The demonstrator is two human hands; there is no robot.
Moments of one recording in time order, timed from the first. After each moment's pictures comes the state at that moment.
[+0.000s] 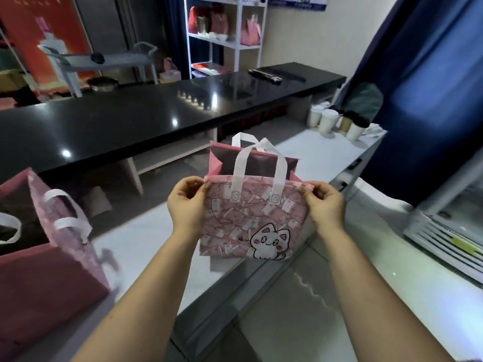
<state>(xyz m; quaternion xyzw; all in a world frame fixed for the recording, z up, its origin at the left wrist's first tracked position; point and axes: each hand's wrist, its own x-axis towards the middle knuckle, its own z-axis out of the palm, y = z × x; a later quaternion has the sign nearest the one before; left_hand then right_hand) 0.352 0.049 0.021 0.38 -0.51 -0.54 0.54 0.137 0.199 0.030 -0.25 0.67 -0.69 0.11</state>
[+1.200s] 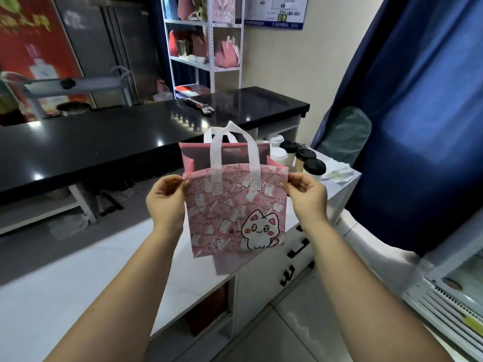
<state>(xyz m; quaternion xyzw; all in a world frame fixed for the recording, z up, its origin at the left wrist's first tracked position) -0.135 -0.027 0.029 0.36 -0.48 -0.49 0.63 -0.370 0.107 0.042 -0.34 0.62 -0.69 0.14</state>
